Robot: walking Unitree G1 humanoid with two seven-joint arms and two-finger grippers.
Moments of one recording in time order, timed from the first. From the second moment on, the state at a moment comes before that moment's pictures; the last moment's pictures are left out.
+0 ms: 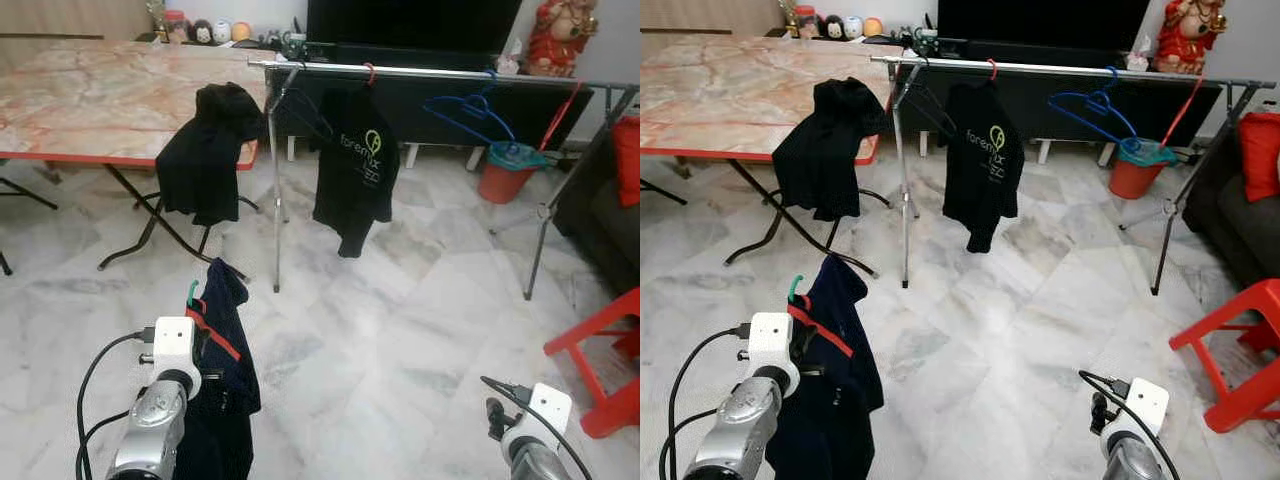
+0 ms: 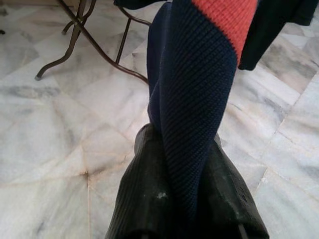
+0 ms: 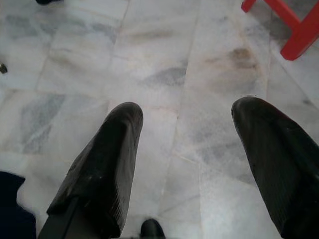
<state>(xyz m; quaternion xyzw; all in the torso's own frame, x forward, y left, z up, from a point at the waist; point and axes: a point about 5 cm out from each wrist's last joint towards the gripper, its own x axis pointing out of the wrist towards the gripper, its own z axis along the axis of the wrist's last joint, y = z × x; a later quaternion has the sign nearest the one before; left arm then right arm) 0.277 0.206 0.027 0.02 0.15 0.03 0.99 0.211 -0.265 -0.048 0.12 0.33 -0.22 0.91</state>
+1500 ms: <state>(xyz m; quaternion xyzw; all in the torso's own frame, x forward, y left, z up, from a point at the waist) 0.293 0.224 0.045 0.04 0.12 0.06 0.99 0.163 -0.278 -0.071 0.14 0.40 -0.28 0.86</state>
